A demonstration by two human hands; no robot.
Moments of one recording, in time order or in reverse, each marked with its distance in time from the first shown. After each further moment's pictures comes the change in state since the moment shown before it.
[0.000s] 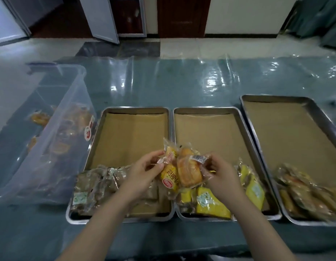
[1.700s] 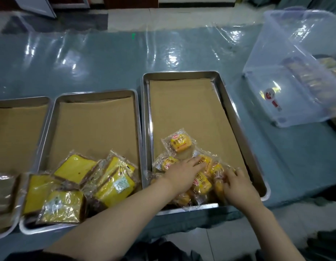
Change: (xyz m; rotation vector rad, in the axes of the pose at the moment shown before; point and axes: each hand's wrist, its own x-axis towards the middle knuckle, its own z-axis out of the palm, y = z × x) left_hand 0.102 -0.039 0.513 1.240 -0.646 0.486; right_hand -0.026 0.339 -0.354 -0.595 -0.169 0.487
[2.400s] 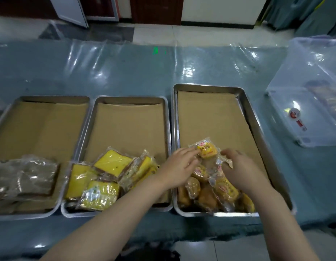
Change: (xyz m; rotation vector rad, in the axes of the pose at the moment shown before) left_hand -0.092 -0.054 -0.062 -0.466 0.282 -0.184; right_hand -0.018 -0.129 -0.047 -0.050 0.145 -0.248
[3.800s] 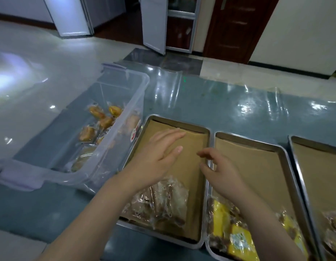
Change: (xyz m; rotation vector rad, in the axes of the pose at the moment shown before) left_hand -0.294 -0.219 -0.366 -0.012 0.502 -0.115; right_hand -0.006 -0.490 0.116 0.398 -0.048 -0.493
